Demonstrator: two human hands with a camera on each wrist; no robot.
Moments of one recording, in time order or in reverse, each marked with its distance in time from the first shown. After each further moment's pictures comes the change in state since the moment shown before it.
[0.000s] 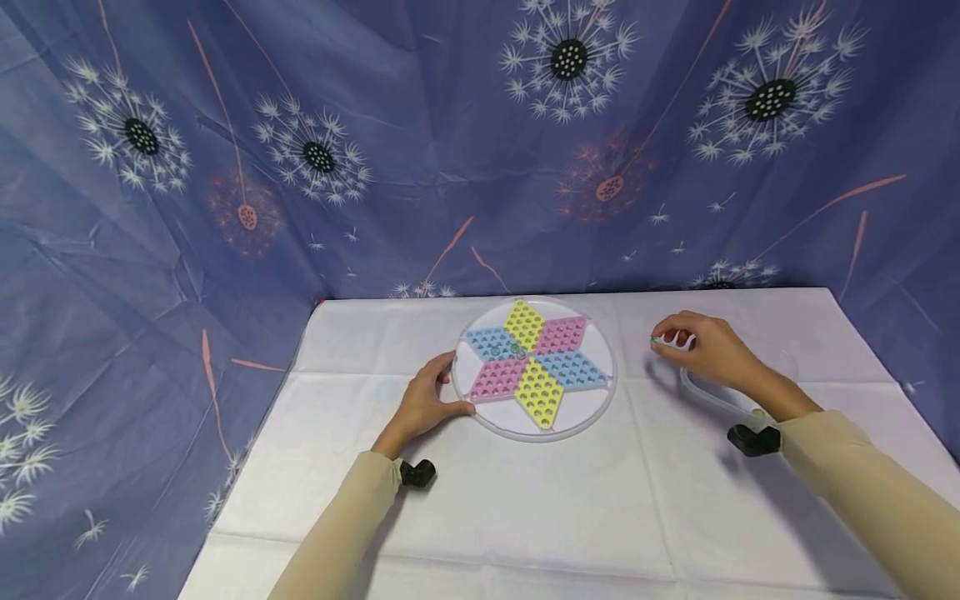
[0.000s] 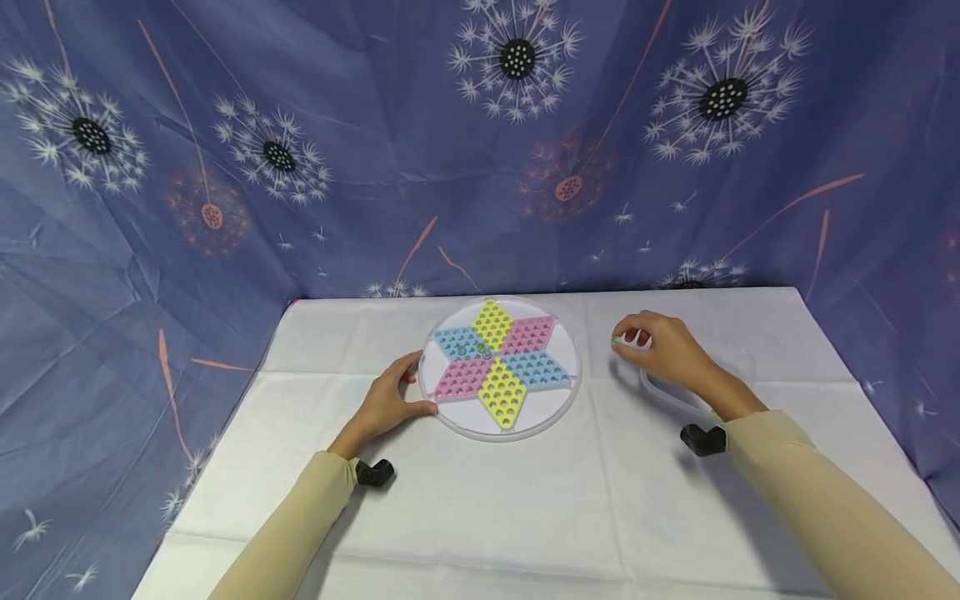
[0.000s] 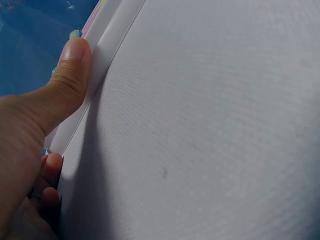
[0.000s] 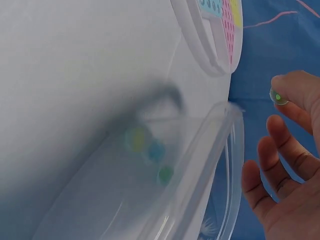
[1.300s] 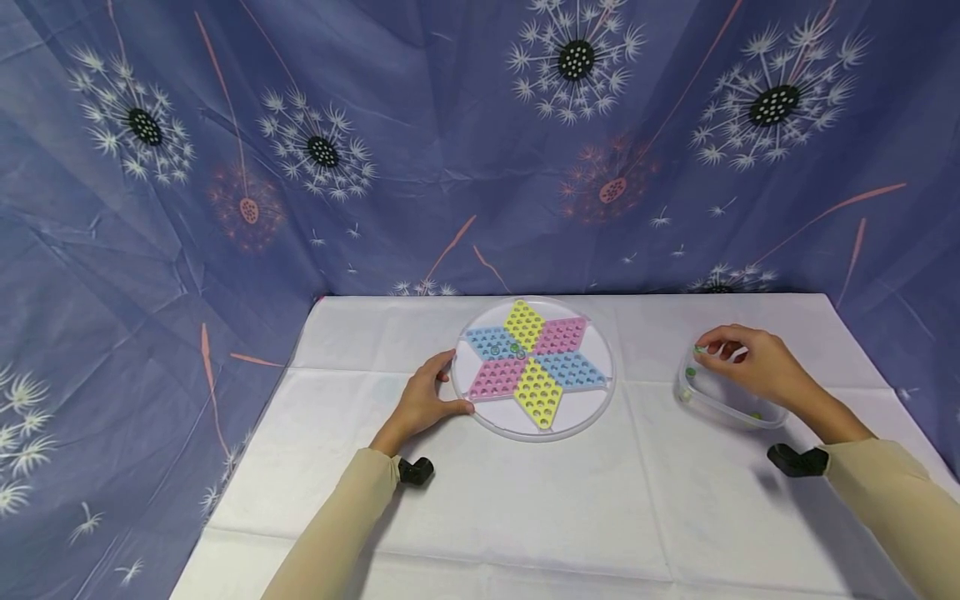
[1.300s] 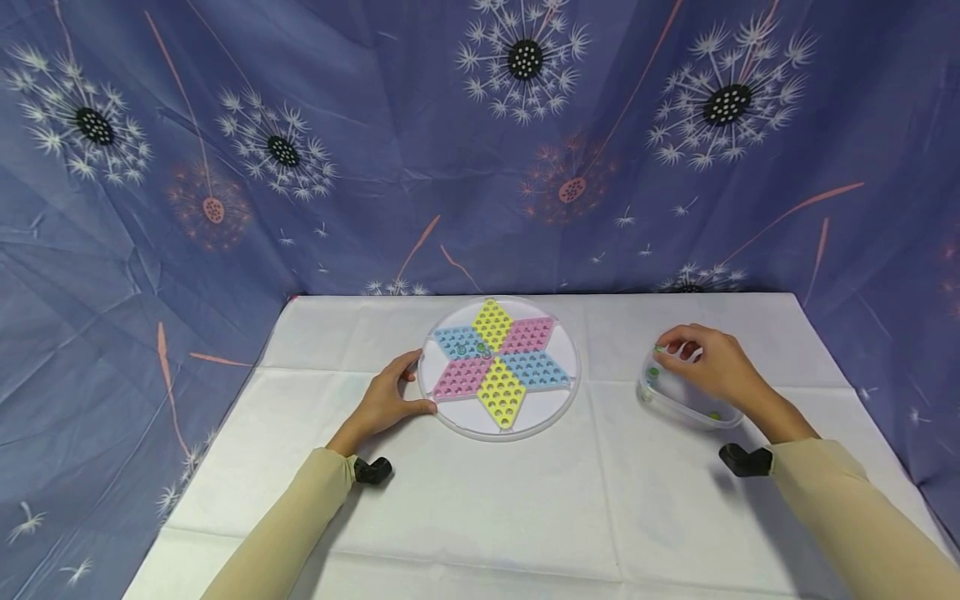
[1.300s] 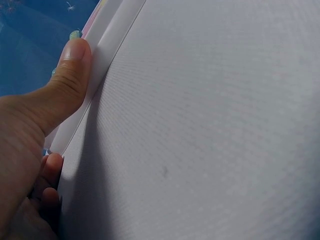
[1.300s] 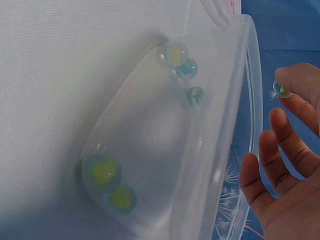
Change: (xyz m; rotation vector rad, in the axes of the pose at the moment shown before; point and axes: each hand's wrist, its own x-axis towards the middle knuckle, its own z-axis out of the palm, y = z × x) left_hand 0.000 -0.001 -0.001 -0.009 0.006 0.015; right_hand -0.041 0.022 -0.032 0.030 -0.041 0.276
